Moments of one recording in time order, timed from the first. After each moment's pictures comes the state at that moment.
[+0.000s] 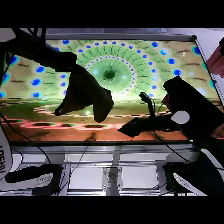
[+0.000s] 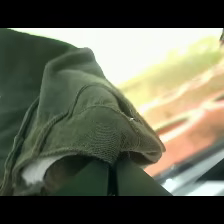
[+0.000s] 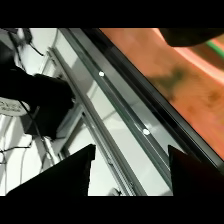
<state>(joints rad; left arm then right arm) -0.27 -1.35 1.96 1.22 -1.55 -1.63 0.38 -0.94 0.60 -0.41 1.02 0.85</state>
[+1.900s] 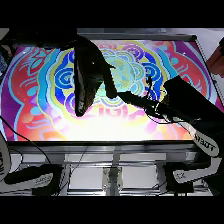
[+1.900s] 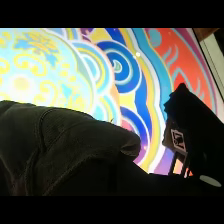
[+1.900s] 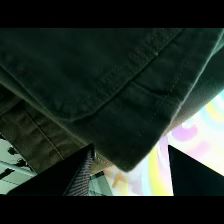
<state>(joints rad) -0.27 -1.34 1.96 1.14 -1.22 -1.72 0.22 -1.57 0.77 0.50 1.07 0.12</state>
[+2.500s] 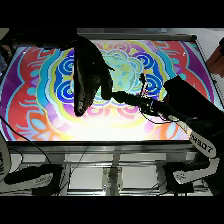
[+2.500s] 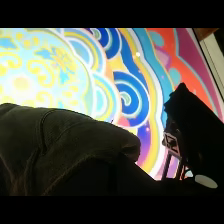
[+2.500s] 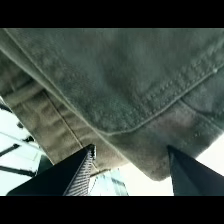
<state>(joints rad) -0.27 -1.34 1.96 1.14 -1.22 -1.72 0.31 -1.57 0.85 0.45 1.06 0.15</state>
